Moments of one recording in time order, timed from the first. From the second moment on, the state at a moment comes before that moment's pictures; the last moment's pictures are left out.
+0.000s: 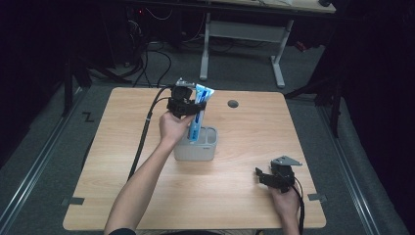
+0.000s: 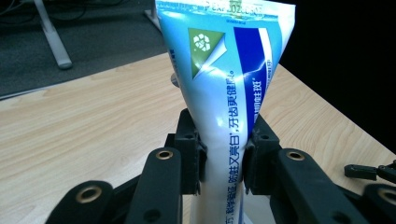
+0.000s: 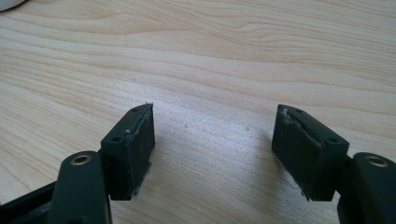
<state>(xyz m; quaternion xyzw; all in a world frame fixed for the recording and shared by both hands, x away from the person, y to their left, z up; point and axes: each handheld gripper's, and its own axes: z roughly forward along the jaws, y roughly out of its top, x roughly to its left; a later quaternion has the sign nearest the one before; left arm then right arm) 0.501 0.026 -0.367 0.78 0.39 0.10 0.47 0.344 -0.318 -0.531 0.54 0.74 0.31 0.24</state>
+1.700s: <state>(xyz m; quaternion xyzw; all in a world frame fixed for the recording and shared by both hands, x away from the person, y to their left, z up) 0.482 0.041 -0.386 0.80 0.39 0.10 0.44 0.344 -0.318 -0.531 0.54 0.74 0.31 0.24</state>
